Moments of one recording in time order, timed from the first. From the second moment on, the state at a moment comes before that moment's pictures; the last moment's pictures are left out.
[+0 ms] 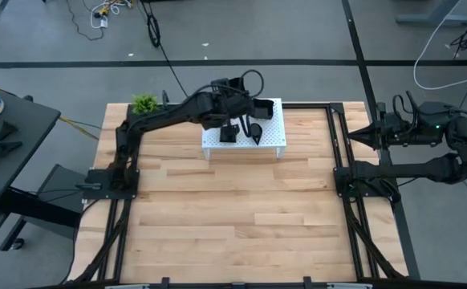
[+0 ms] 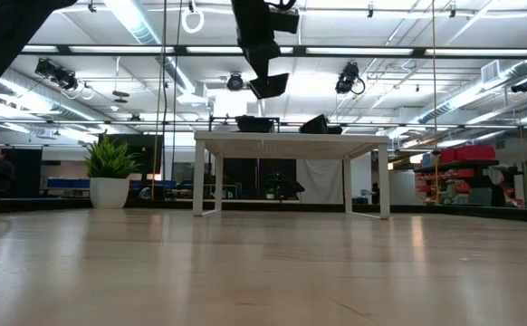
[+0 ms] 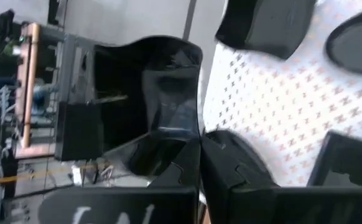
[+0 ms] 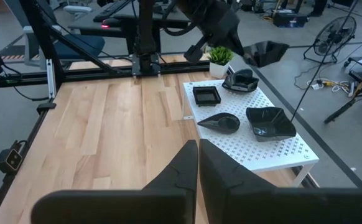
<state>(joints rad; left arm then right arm) 0.22 2.03 2.18 -1.16 -0.74 0.29 -0.15 0.50 1.28 -1.15 -0.01 -0.01</state>
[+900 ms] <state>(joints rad) 0.20 2.10 2.18 -0.88 -0.62 0.49 -0.15 0.50 1.28 -1.15 -0.01 -0.01</state>
